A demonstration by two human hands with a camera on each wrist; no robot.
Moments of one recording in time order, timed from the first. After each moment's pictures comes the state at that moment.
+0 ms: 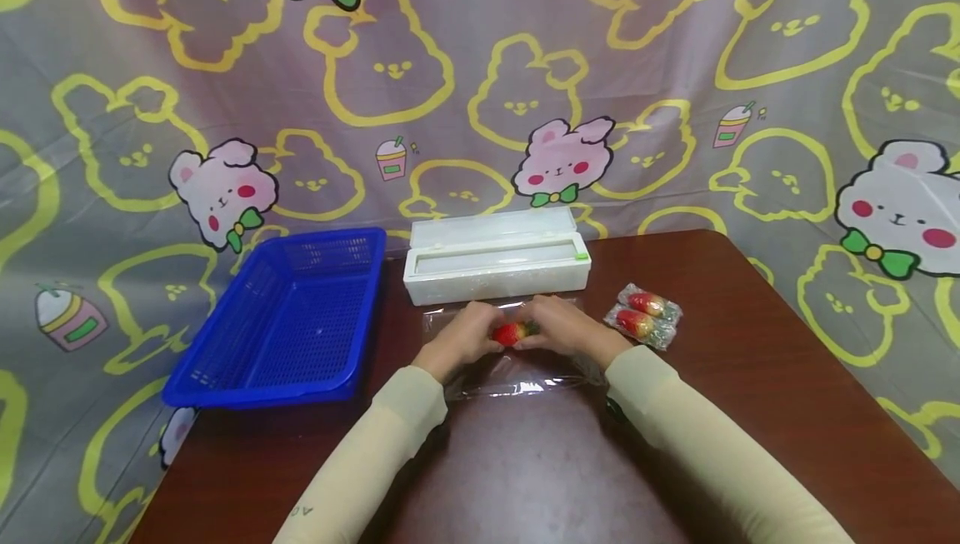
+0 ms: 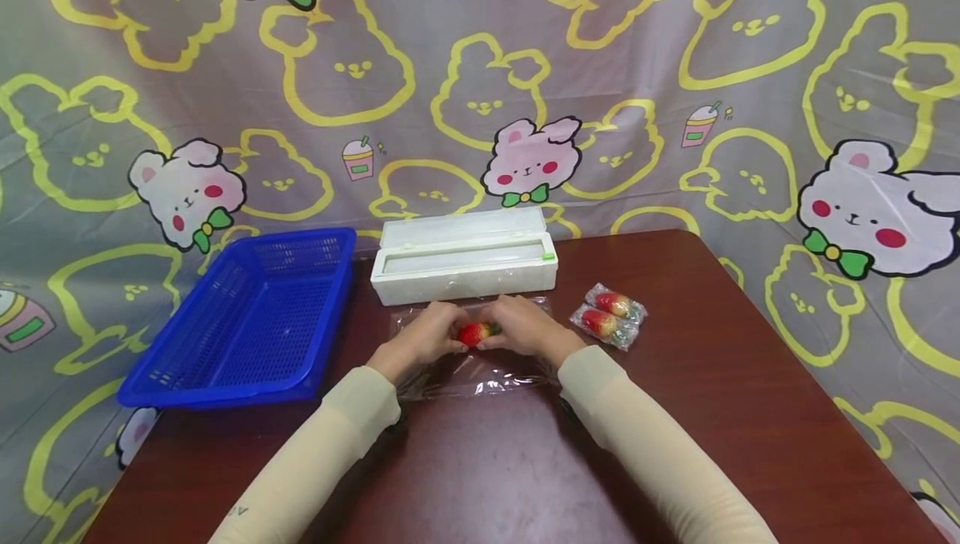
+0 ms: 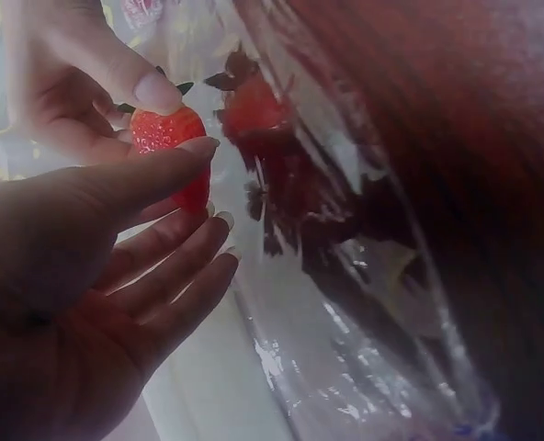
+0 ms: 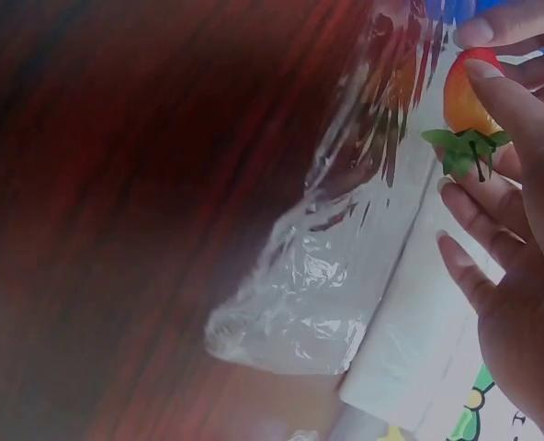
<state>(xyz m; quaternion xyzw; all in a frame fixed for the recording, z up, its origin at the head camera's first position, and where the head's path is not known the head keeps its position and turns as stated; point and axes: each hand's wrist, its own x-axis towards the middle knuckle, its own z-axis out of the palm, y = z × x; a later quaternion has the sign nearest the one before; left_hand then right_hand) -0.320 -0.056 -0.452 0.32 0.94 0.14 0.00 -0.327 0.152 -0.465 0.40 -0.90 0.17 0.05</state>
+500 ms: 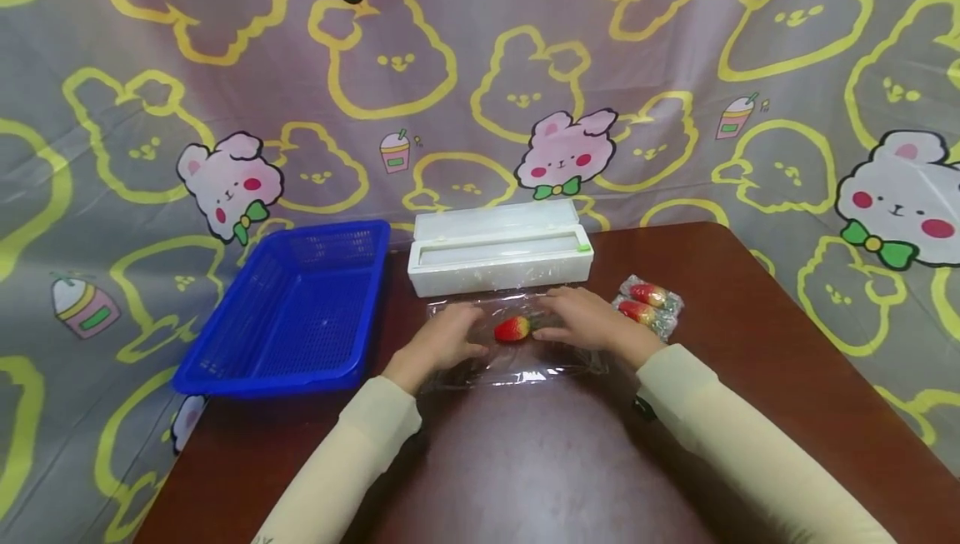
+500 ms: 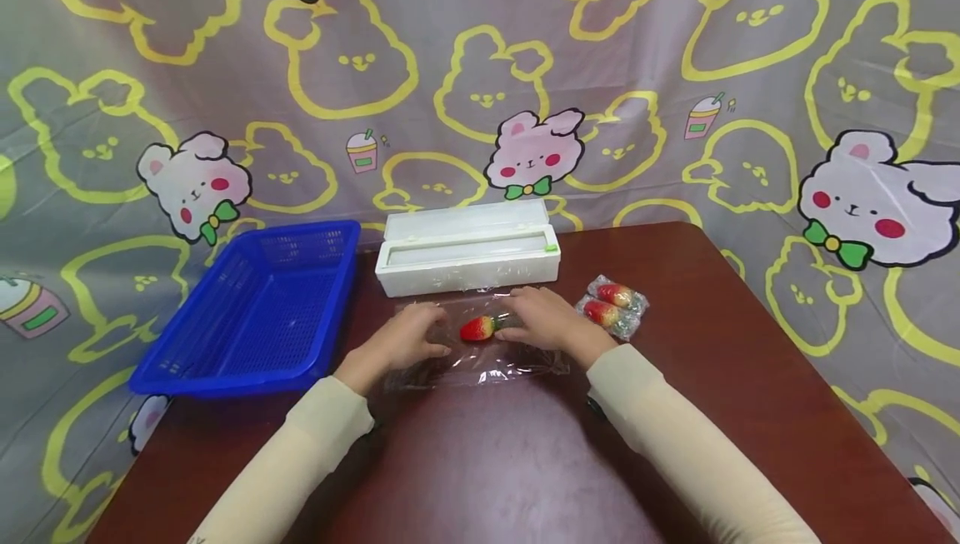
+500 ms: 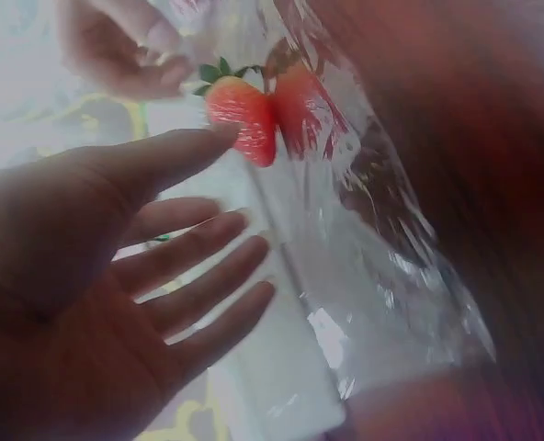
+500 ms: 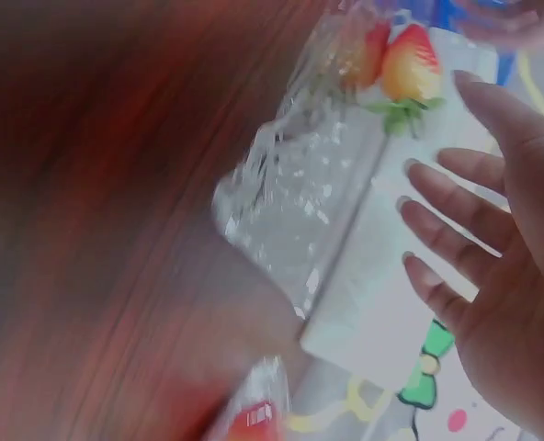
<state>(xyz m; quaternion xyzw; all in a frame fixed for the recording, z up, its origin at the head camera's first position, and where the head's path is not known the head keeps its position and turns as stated) -0.280 -0.092 -0.432 0.29 0.95 0.13 0.01 -0.297 0.180 -0.446 0.36 -0.92 0.15 0.06</state>
